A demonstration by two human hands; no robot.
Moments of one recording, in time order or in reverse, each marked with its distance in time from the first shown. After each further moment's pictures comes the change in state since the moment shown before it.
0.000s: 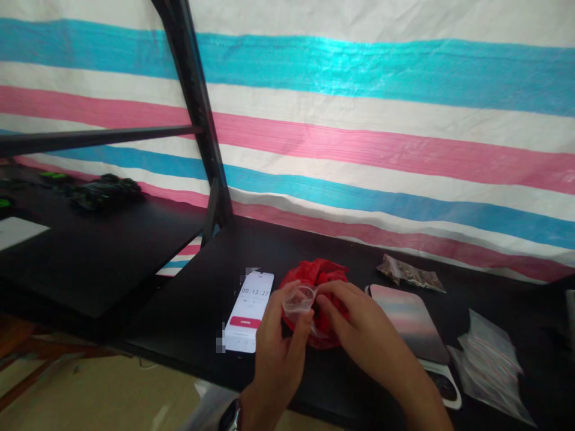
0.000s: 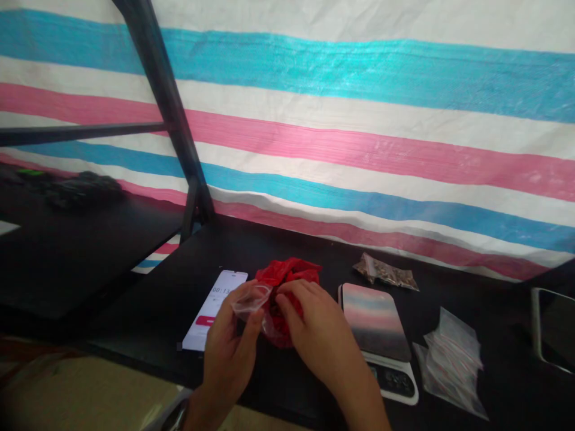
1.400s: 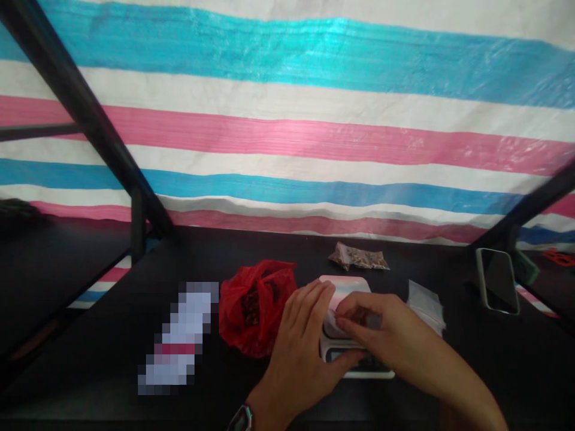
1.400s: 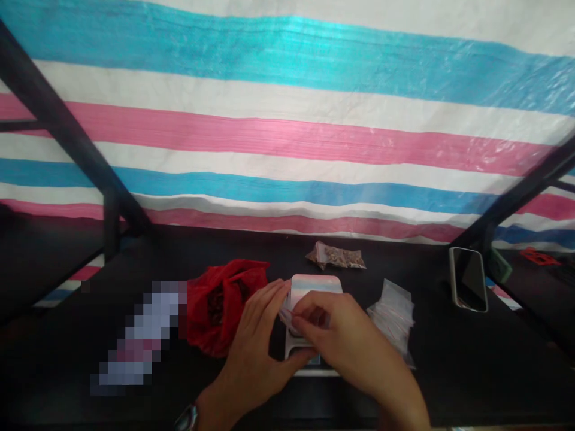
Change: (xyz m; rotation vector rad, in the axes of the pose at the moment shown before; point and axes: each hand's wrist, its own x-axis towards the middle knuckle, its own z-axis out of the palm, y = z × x) left_hand -0.015 0.035 0.102 0.228 -0.369 0.498; right_hand -0.062 0.065 -0.098 0.292 -0.040 0.254
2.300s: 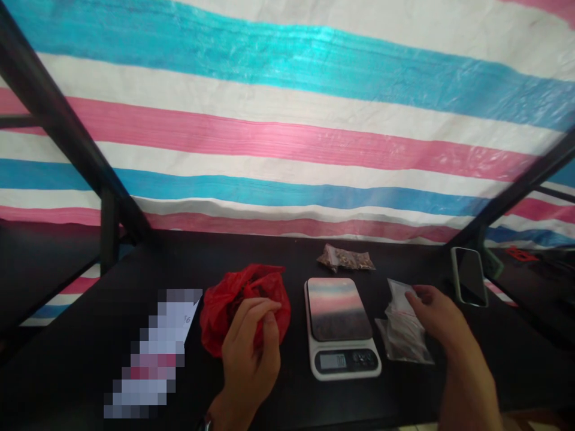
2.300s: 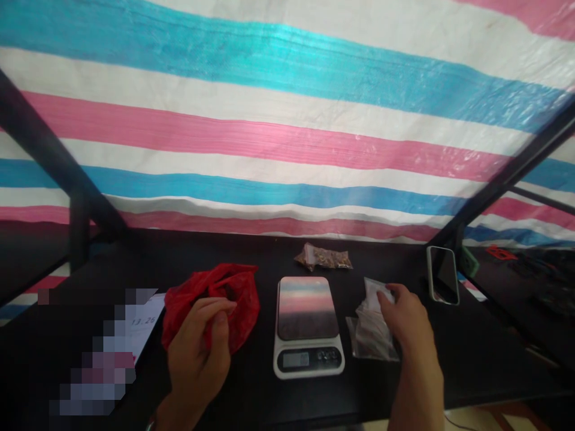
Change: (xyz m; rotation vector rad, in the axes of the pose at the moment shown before) left_hand 0.005 -0.028 -0.030 -0.041 0.327 -0.089; right_hand -0.012 0.140 -0.096 -0.501 0.738 0.655
